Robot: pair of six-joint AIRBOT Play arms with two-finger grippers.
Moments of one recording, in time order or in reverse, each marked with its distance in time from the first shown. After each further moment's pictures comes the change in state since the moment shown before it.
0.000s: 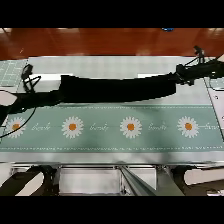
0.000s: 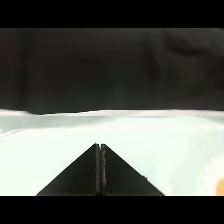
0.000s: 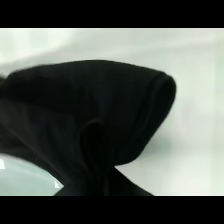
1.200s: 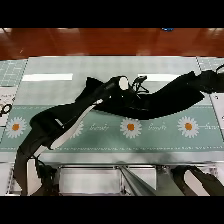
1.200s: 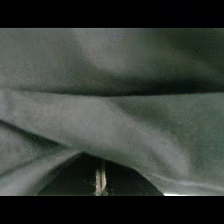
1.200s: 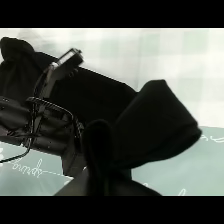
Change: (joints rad) left arm -0.789 -1.066 1.126 -0.042 -0.277 -0.263; right arm 0.001 0.692 -0.285 -0.046 0.079 0.042
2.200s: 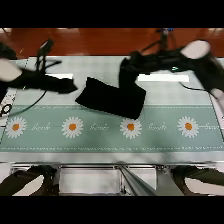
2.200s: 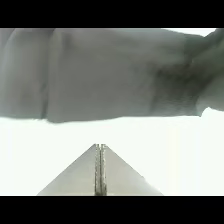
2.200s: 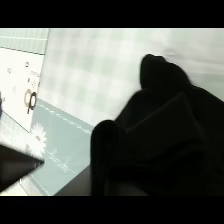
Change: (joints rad) left arm 0.633 1.023 -0.846 0.173 0.007 0.143; right arm 0.578 -0.579 0.307 0.311 -0.408 0.083
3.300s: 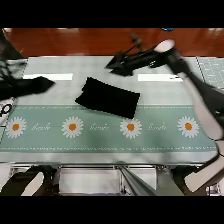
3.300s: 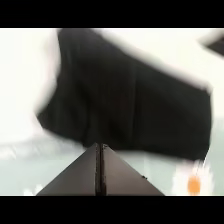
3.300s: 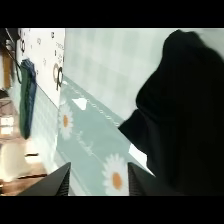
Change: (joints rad) left arm 0.217 0.209 -0.052 -0.043 0.098 0.036; right arm -0.087 -0.307 0.291 0.123 0.259 -0.012
